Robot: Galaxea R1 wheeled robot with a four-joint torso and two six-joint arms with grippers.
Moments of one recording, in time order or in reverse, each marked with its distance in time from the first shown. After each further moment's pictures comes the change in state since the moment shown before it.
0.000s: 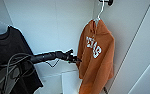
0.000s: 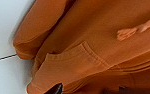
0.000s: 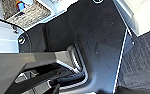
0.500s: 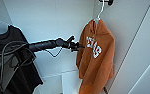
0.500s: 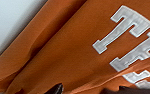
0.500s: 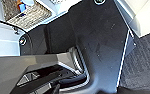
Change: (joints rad) left arm -0.189 0.023 0.003 -0.162 -0.069 -0.019; right arm 0.006 0.005 0.000 0.000 -0.001 0.003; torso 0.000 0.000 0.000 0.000
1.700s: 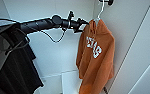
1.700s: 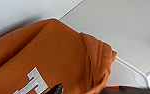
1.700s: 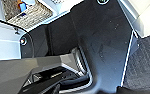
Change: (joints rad) left arm -0.259 0.011 -0.013 -0.358 -0.070 -0.003; right arm 0.011 0.047 -0.053 0.000 -0.014 0.002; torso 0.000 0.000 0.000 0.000
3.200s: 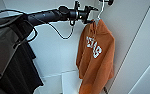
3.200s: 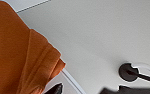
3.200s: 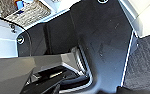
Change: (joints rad) left arm -0.082 0.139 -0.119 -0.346 -0.074 0.000; right arm -0.001 0.085 -0.113 0.000 -0.003 -0.003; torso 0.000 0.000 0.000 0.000
